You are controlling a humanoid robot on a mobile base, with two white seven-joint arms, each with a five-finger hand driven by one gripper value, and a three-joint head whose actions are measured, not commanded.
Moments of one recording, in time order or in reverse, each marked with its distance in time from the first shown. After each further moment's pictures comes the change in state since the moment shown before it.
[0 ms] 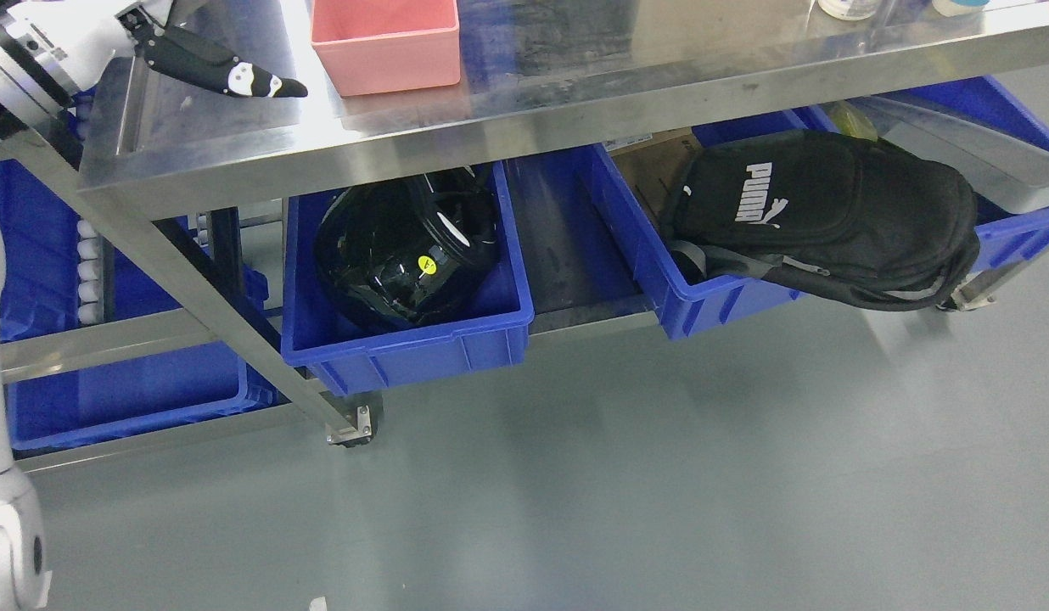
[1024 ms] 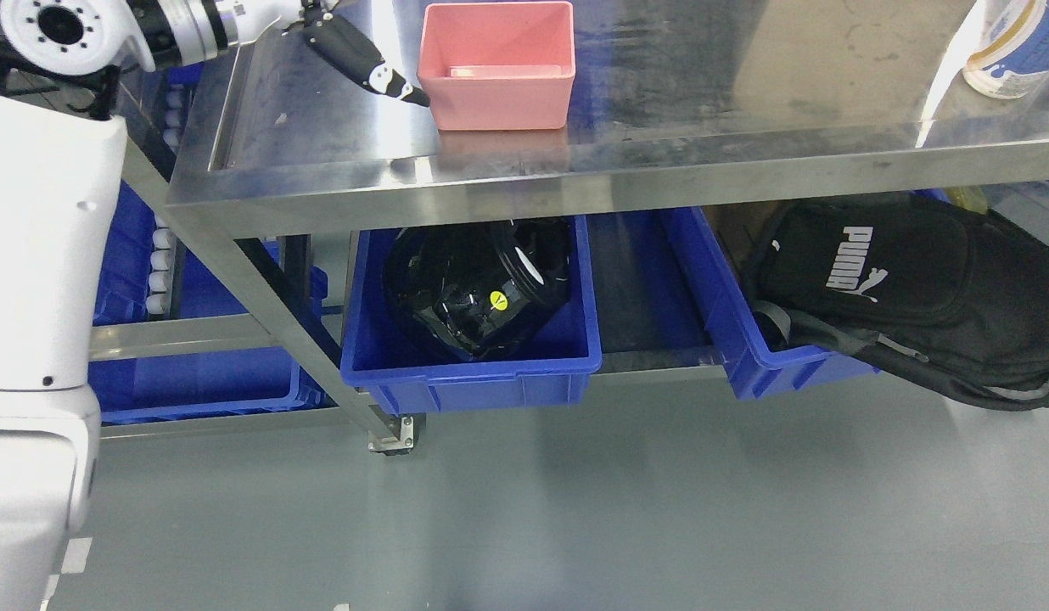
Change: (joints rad) left arm -0.195 -0.173 -0.248 0.150 -0.082 0.065 -0.028; right arm 0.000 0.000 0.000 0.000 0.000 0.000 0.002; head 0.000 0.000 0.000
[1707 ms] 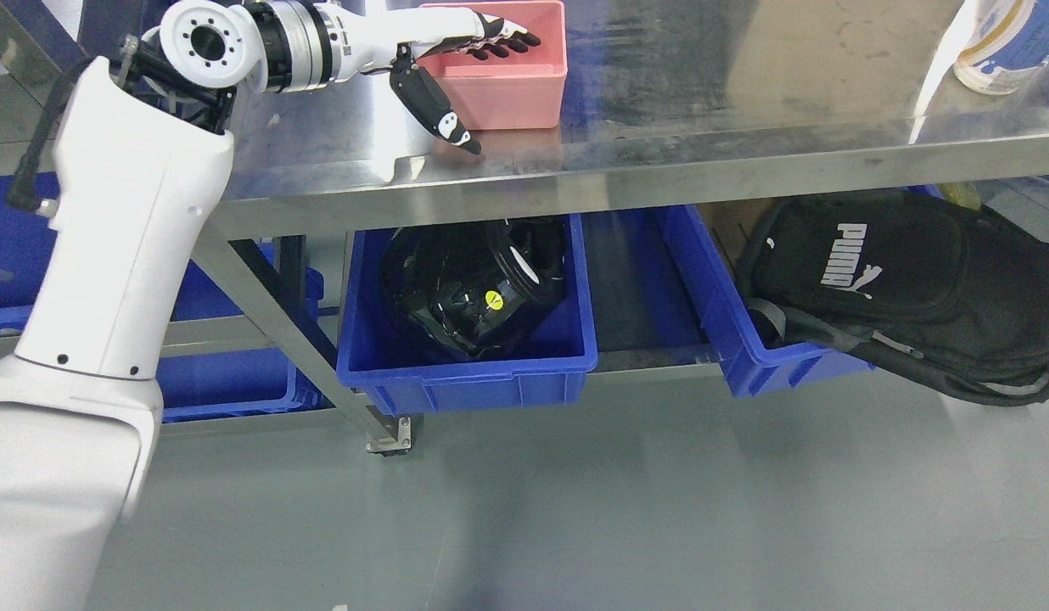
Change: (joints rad) left arm -0.016 -0.092 -0.105 0.093 -0.166 0.042 0.008; right arm 0.000 0.000 0.000 0.000 0.000 0.000 0.000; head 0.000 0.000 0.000
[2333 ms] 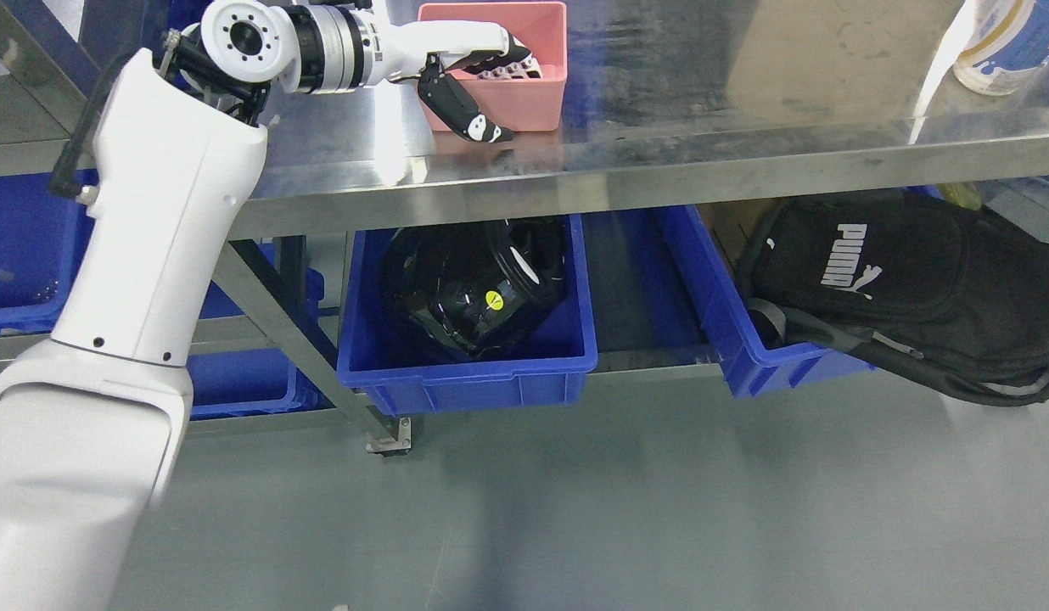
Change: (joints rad) left arm -0.013 -0.064 0.023 0.085 -0.016 -0.056 -0.063; right arm 0.000 0.000 0.000 0.000 0.000 0.000 -0.001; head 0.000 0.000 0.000
